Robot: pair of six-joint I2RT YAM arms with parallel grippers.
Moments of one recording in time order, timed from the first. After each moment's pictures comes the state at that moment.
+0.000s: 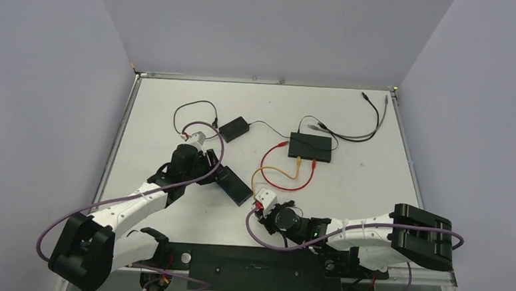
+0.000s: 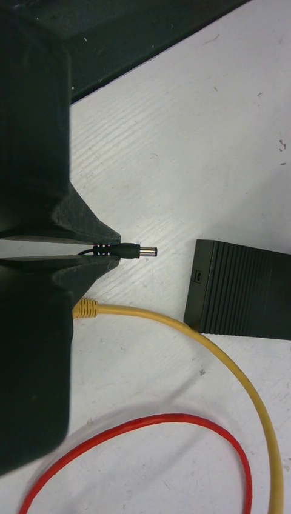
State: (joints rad) left arm -0.46 1.08 0.49 -0.04 0.14 -0.71; right arm 1.30 1.30 0.35 0.46 0.32 0.12
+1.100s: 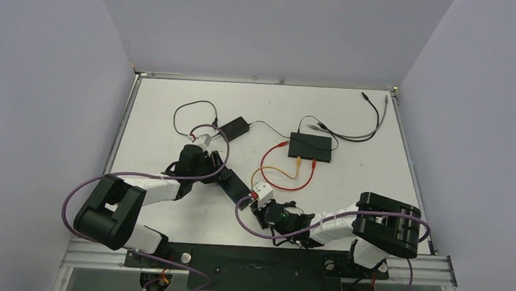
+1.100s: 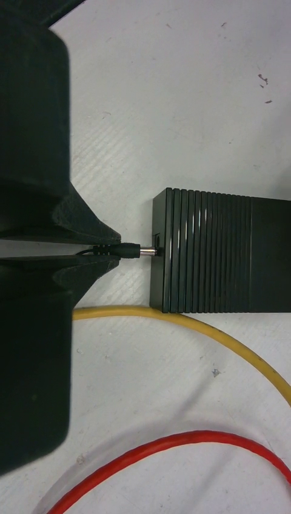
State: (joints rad) left arm -0.40 1.44 0.46 0.30 0.18 -0.65; right arm 1.25 1.55 0.39 0.61 0.37 0.26
